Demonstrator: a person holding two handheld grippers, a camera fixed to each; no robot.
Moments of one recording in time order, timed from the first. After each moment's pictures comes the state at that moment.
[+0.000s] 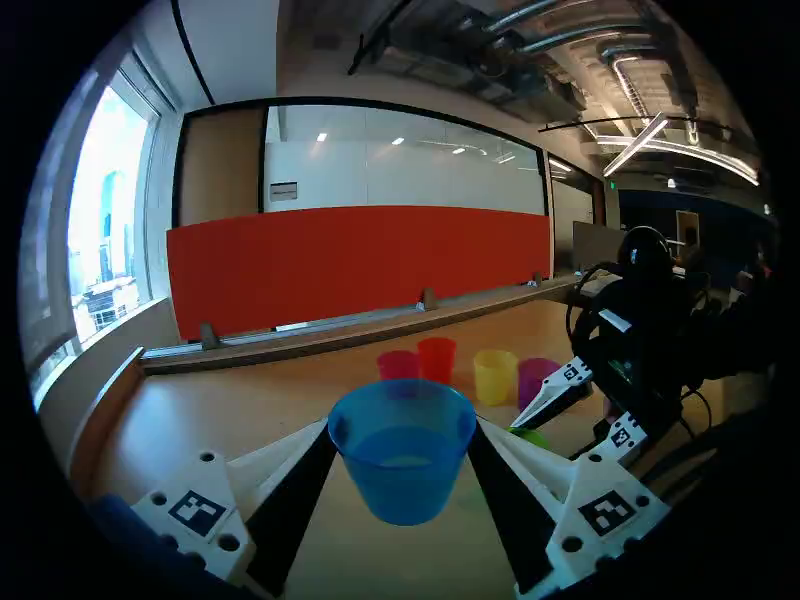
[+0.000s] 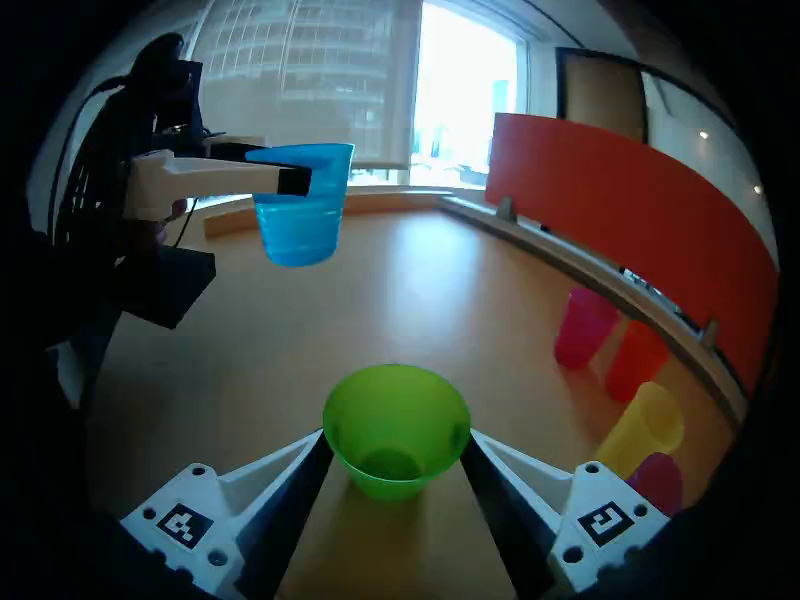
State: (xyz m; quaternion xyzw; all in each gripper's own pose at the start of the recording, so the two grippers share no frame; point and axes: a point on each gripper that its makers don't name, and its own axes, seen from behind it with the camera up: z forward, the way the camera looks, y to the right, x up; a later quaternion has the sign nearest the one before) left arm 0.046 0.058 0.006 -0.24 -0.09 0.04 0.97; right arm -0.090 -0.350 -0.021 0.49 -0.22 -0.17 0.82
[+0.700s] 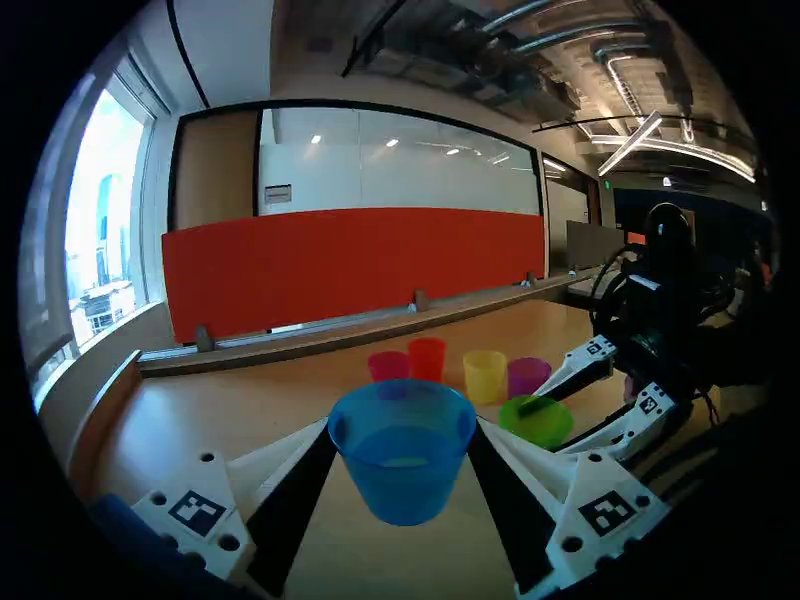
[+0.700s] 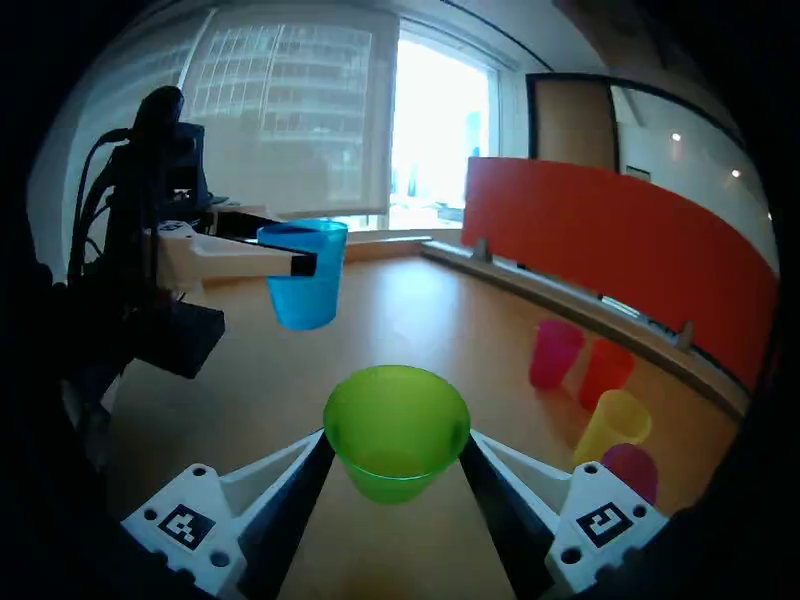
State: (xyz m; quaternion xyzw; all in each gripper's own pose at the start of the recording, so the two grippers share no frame) left arm 0.048 0.067 -0.006 -0.25 -0.08 0.05 0.96; right arm -0.038 -0.337 -0.041 0.47 -0.16 -0.11 0.86
